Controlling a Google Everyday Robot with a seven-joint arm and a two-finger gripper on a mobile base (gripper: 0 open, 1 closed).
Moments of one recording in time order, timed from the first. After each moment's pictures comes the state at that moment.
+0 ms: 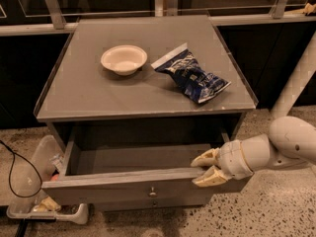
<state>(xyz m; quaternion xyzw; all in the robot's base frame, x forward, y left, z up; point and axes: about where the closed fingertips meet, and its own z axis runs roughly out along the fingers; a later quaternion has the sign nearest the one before) 0.444 -0.138 0.658 -0.61 0.67 0.25 0.33</state>
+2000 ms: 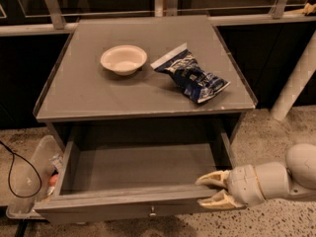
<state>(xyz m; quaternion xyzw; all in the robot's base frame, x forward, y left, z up) 0.382 -0.142 0.649 -0.62 0.64 0.29 0.36</state>
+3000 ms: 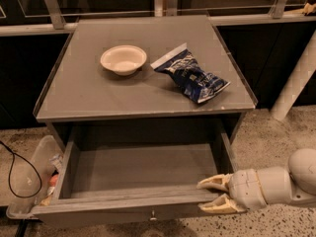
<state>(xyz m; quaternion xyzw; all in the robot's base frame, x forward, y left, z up) 0.371 -0.146 0.647 -0.61 0.64 0.29 0.36</state>
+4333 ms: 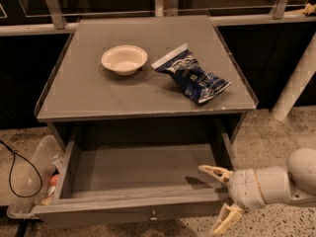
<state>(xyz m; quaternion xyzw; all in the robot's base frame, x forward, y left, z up) 0.371 -0.146 0.647 -0.61 0.64 0.29 0.36</state>
